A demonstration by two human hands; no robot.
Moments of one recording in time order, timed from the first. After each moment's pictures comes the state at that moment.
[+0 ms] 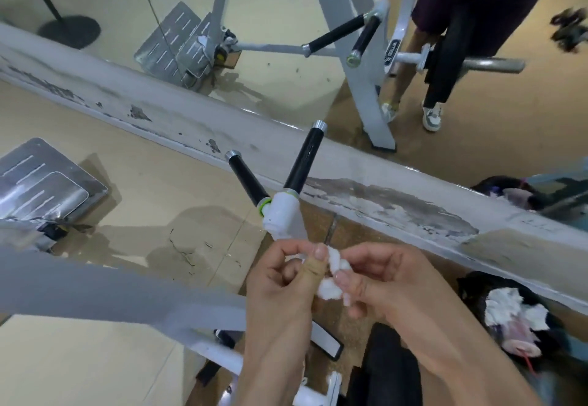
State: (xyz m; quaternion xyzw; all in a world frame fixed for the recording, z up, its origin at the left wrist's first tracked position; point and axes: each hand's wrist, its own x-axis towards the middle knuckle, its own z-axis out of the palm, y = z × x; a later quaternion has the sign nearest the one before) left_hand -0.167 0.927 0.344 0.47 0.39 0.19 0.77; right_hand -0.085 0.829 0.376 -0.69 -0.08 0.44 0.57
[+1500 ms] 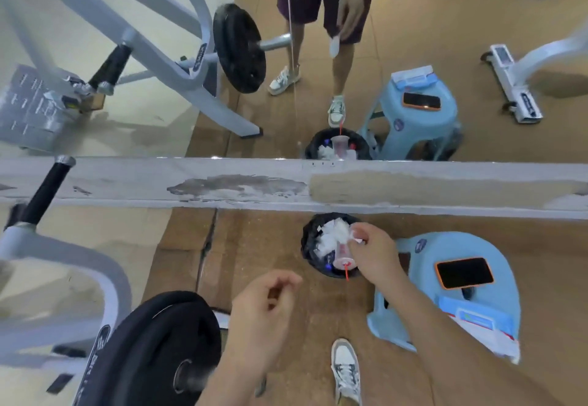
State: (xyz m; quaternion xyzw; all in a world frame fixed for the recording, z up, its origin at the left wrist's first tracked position) left_hand -0.049 0.429 0.378 0.82 0.27 -0.07 0.50; right_hand 0.078 0.272 0.298 -0.88 0.09 0.21 0.42
